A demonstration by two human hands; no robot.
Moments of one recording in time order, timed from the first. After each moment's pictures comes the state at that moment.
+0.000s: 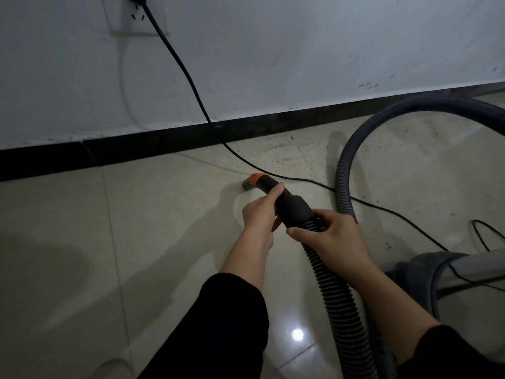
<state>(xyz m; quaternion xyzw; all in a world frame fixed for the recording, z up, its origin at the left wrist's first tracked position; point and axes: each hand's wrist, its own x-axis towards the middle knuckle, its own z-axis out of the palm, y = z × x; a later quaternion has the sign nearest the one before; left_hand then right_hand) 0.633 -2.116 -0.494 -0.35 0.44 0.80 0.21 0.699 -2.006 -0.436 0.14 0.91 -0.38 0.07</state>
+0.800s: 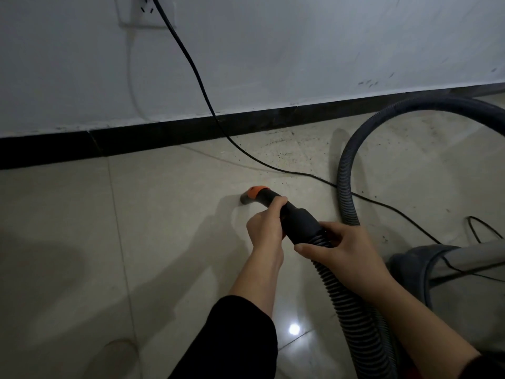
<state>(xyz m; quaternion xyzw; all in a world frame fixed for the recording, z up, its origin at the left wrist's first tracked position) 0.687 -2.109 -0.482 -0.39 0.40 0.81 0.18 0.743 -1.999 -0.418 0.11 0.91 -0.38 0.12</state>
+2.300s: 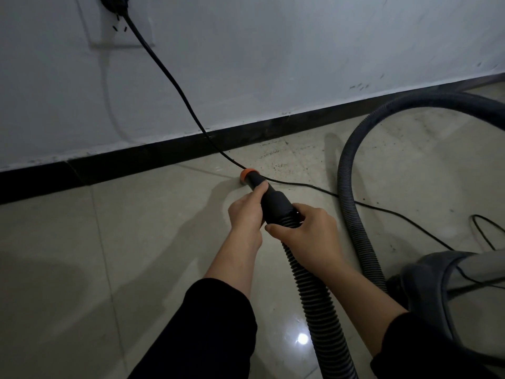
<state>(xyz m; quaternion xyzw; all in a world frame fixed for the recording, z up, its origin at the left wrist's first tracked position) 0.605 -2.138 -0.494 -0.34 0.46 0.80 0.18 0.667 -2.050 -0.446 0.14 0.93 -0.34 0.03</state>
